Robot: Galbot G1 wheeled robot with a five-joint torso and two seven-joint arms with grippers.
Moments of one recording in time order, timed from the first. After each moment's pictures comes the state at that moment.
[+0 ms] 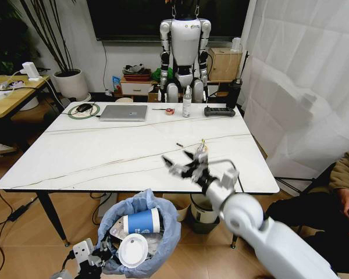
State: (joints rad) left arm 2.01 -1.40 -0.55 -2.32 -0.62 0.20 -0.30; right arm -0.85 1.09 -0.03 1.90 0.86 -0.29 0.20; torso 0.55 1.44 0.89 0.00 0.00
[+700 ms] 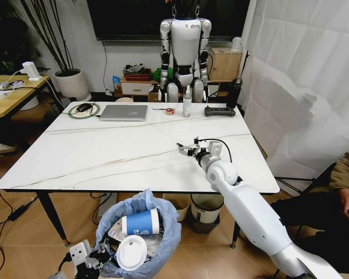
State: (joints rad) left arm 2.04 -1.42 -0.56 -2.37 -0.63 0.22 -0.31; right arm -0.62 1.29 0.00 1.41 0.76 -0.43 0.27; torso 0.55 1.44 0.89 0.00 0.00
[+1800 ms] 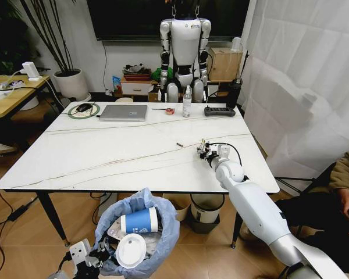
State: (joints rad) left arm 2.02 -1.42 -0.57 -2.35 -0.63 0.22 -0.31; right arm -0.59 1.29 0.03 1.22 0.68 -0.39 0.17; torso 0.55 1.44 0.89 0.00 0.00
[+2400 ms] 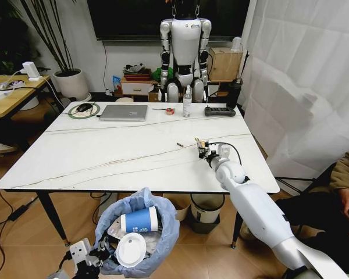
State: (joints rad) left arm 2.01 -1.42 -0.56 -2.34 -0.63 0.22 -0.31; right arm -0.66 1.19 0.03 1.45 0.82 -0.37 0.12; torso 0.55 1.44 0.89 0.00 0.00
